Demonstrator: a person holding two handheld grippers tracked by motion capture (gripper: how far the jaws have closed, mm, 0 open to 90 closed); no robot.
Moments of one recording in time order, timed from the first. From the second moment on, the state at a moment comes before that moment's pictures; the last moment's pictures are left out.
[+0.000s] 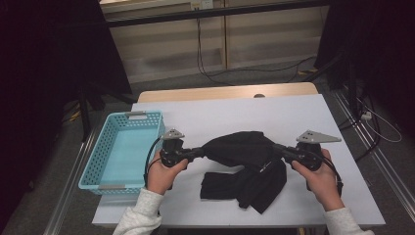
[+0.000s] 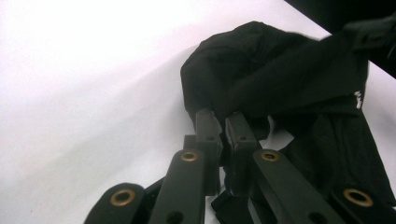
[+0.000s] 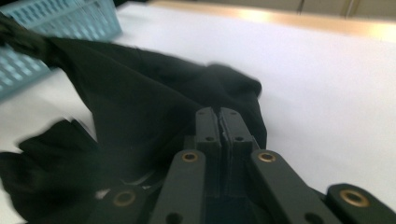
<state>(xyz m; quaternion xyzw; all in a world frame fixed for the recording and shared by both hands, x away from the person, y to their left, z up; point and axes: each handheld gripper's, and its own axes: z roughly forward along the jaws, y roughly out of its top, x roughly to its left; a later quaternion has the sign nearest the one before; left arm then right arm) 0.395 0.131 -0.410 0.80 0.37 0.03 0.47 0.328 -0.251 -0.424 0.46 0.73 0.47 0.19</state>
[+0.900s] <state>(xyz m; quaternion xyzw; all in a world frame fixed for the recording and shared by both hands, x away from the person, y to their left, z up) 0.412 0.118 -0.423 0.80 0.41 0.01 0.44 0.329 -0.202 -0.443 0.38 0.81 0.40 0.19</state>
